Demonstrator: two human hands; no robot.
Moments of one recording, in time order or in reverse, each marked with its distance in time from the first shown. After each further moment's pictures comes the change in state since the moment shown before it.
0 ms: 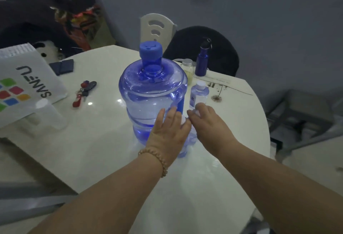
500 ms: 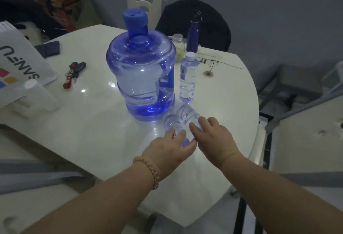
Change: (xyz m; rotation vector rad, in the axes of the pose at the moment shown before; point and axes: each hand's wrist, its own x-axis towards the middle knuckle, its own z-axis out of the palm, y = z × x) left_hand -0.084 0.048 -0.015 -0.350 -0.142 0.273; right_hand -0.111 -0.019 0.016 -0.200 -0.147 0.054
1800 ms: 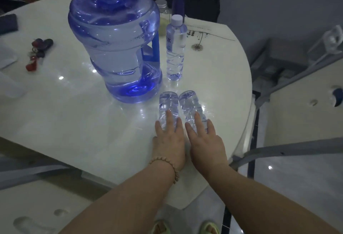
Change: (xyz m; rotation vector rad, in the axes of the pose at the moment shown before) left_hand 0.010 0.058 0.073 -0.274 -0.390 -0.613; right_hand -0.062 -0.044 0.059 0.080 -0.281 0.366
